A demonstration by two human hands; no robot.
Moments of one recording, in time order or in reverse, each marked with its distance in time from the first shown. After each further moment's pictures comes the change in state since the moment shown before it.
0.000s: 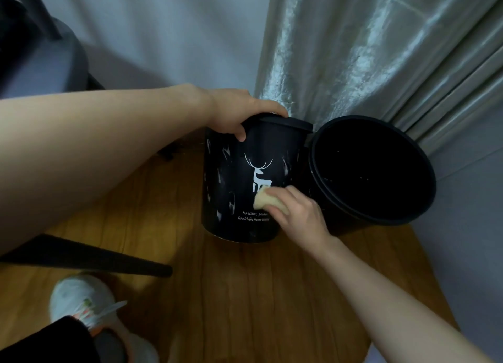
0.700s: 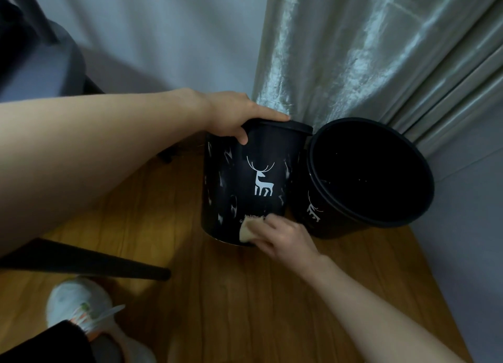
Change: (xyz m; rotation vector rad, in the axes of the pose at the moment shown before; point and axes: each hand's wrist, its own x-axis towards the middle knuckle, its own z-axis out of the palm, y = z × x) left_hand 0.005 -0.003 0.003 0.053 0.017 -0.003; right_hand -0.032 -0.012 0.016 -0.079 -0.136 -0.210
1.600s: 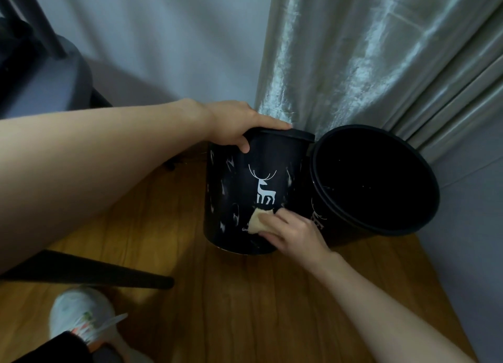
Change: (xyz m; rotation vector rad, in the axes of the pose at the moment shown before) left_hand -0.004 -0.001 -0.002 0.026 -0.012 0.015; right_hand 0.016 0.016 -0.011 0.013 0.053 0.039
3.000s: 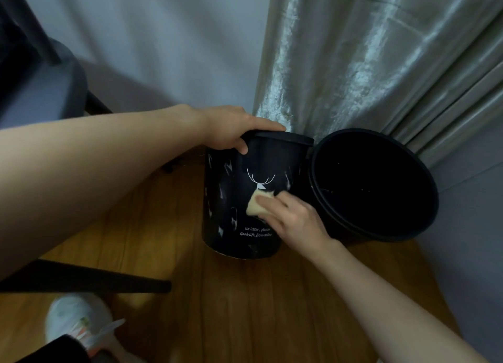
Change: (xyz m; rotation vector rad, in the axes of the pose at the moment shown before) left_hand 0.001 -0.001 0.002 -0.074 0.007 -0.042; right_hand 0.034 0.007 -0.015 0.017 0.063 0.027
